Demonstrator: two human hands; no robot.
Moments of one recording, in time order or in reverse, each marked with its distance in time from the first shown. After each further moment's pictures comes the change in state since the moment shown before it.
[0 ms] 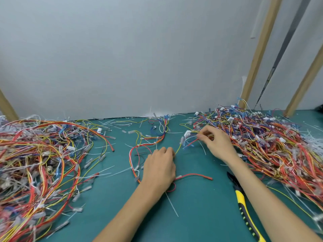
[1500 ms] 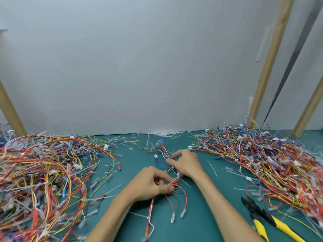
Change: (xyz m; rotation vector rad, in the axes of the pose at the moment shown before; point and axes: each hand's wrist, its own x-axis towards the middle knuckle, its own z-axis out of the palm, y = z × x) left_hand 0.020 -0.083 -0.012 -0.649 -0.280 0.174; right_hand 0.022 -0.064 0.098 -0.047 -0.234 0.276
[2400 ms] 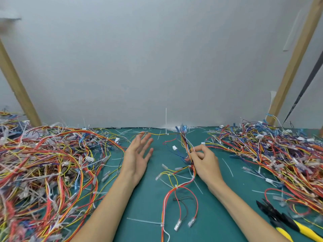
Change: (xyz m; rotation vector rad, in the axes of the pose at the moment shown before) left_hand 0.019 -0.033 -0.037 -1.427 0.653 -0.096; right_hand -0.014 0.015 0.012 0.476 0.191 -0.140
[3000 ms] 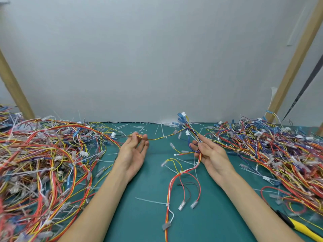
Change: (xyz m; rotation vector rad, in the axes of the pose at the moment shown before) left_hand 0.000 -0.001 0.002 -0.206 0.054 -0.030; right_hand 0.016 -0.001 -0.030 0.785 -0.151 0.237
